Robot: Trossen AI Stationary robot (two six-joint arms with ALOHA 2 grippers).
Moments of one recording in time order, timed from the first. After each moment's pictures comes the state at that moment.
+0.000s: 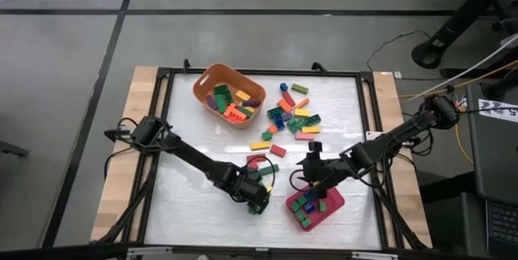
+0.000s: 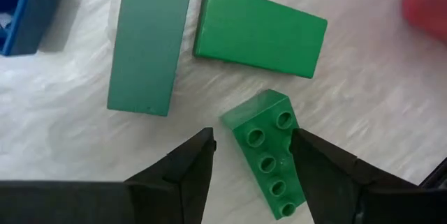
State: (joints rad) left arm -0.42 2.03 1.40 -0.53 -0.05 -1.33; right arm 0.52 1.36 0.89 -0.41 0.38 0.25
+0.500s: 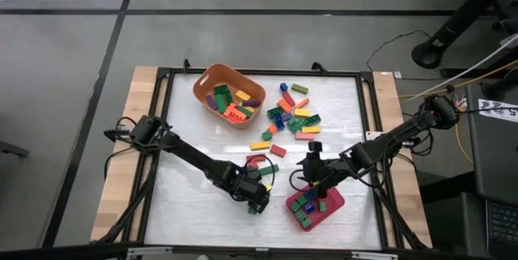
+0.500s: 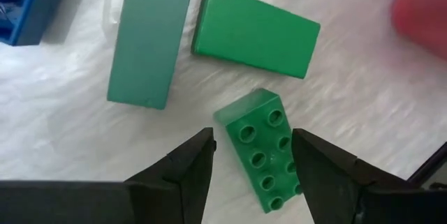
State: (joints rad) left arm -0.41 2.01 1.40 -0.53 -0.04 -1.37; right arm 0.52 1.36 0.89 -0.41 0.38 0.25
